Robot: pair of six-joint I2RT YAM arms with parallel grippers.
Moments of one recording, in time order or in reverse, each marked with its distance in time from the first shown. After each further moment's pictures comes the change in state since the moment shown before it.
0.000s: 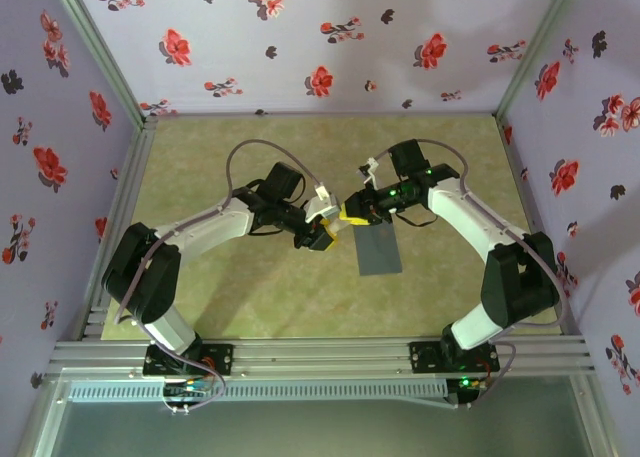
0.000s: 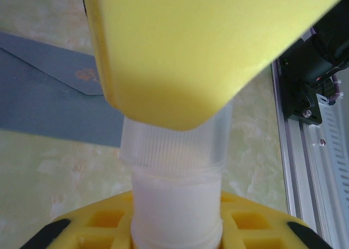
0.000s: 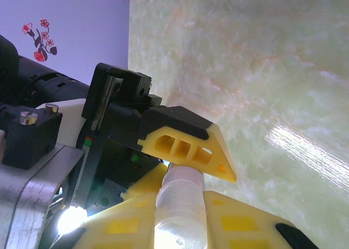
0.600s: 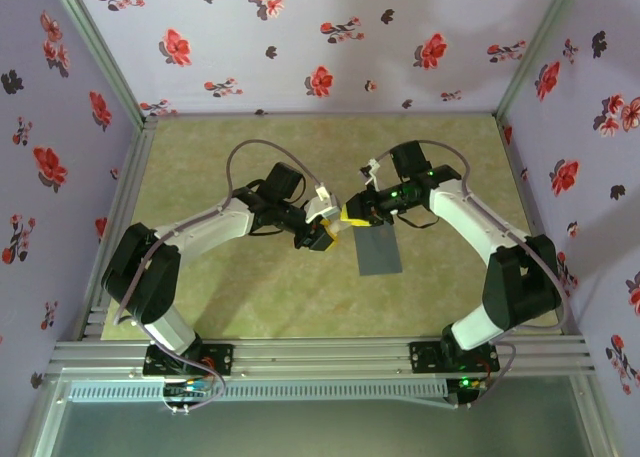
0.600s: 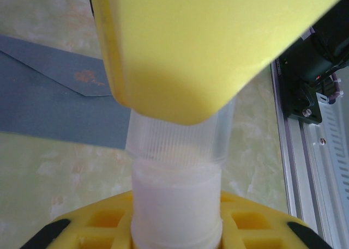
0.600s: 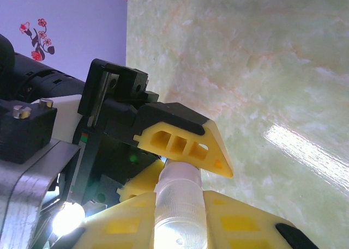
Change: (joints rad) left arm -0.002 -0.003 0.000 0.000 -0.001 0.007; right arm -0.004 -0.016 -0.012 -0.010 0.011 -0.007
